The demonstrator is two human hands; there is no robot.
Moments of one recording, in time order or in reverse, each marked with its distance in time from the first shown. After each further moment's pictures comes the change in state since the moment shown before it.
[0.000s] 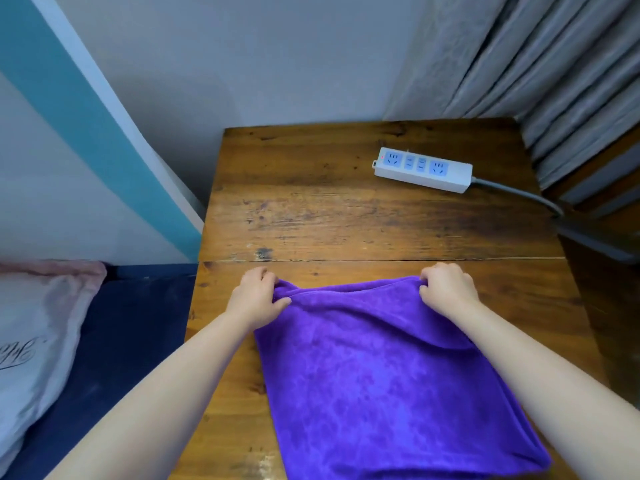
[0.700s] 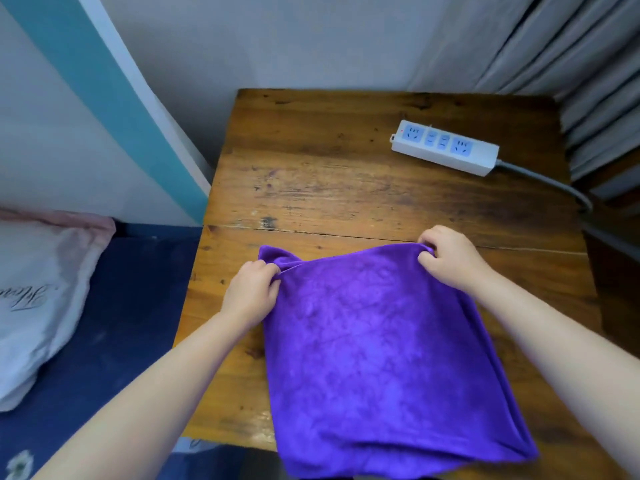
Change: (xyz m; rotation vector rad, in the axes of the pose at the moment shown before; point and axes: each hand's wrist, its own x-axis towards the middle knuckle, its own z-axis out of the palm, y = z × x) left_hand -0.040 0.011 0.019 -0.163 0.228 -0.022; right_hand 0.003 0.002 -0.025 0.317 0.090 -0.357
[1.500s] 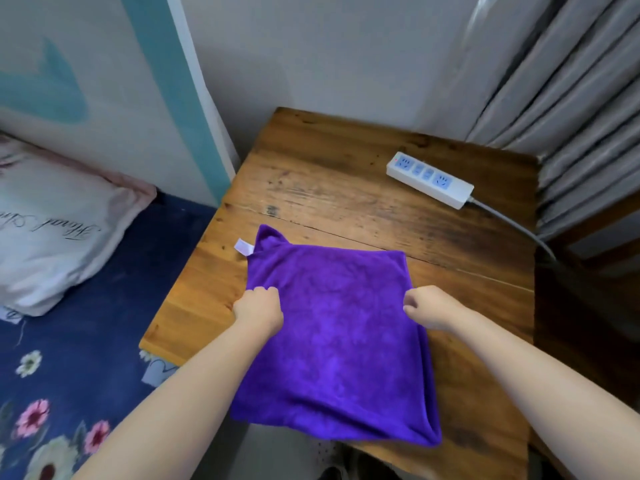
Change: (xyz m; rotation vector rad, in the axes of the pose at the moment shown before) left_hand -0.081 0.099 0.019 0.244 -0.252 -0.466; right_hand -0.056 0.050 -0.015 -0.347 -0.462 -0.049
